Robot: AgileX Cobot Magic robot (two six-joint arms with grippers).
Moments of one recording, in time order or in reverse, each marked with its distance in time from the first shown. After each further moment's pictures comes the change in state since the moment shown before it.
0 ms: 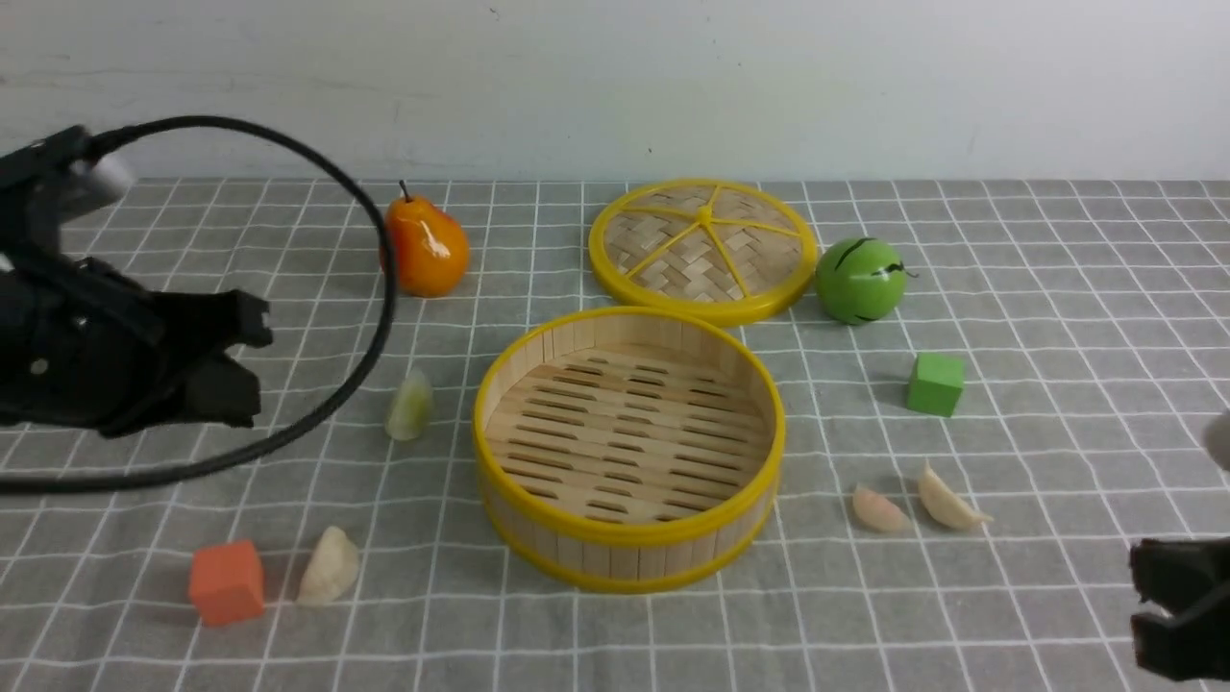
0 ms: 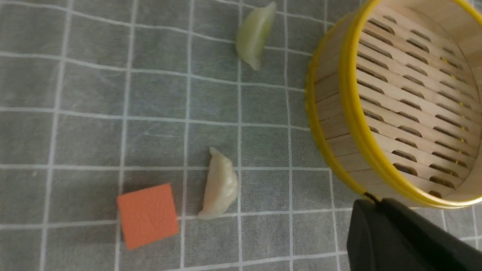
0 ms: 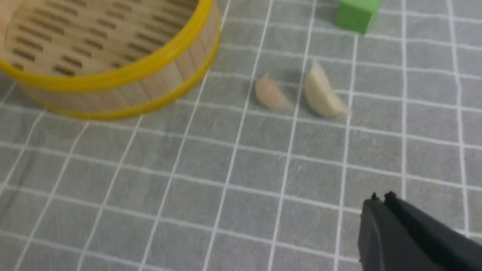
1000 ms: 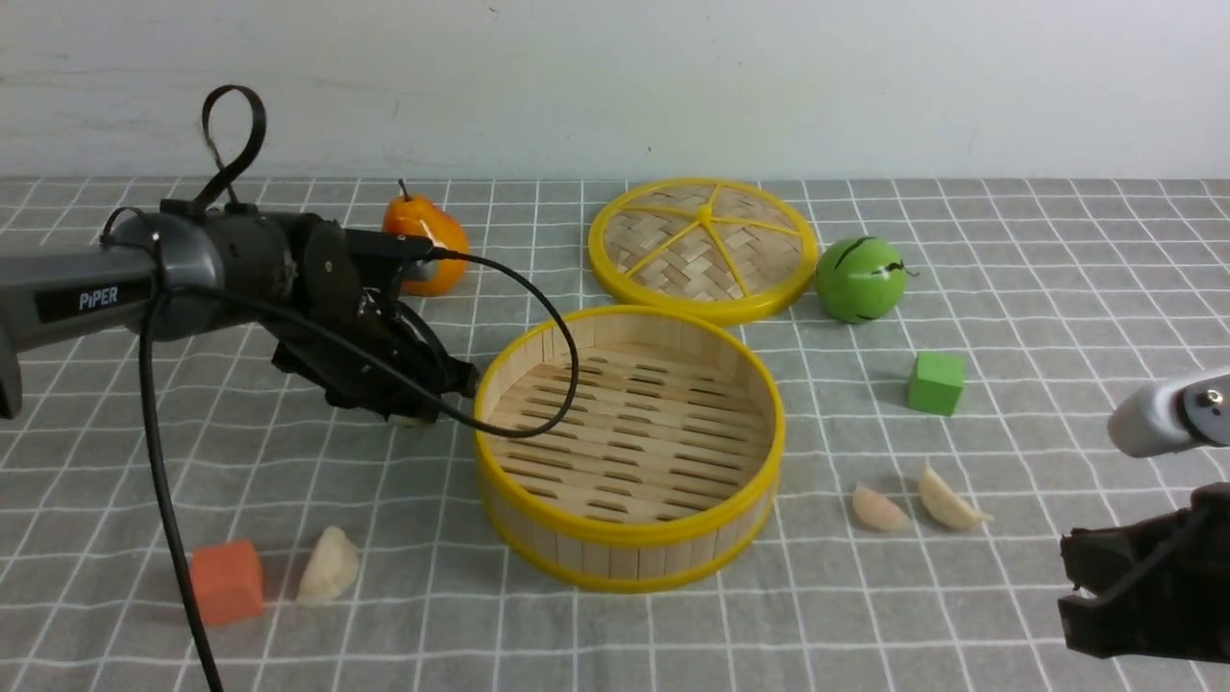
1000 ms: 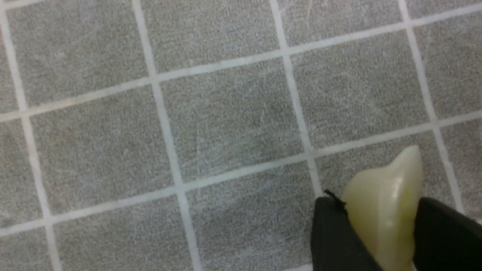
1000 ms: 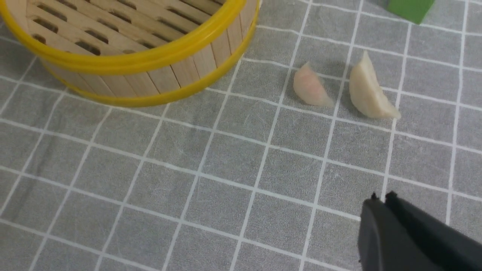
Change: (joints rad) right arm 0.043 0.099 -0.027 0.012 -0.076 -0.010; left arm -0.160 0.776 -0.449 0.340 -0.246 -0.018
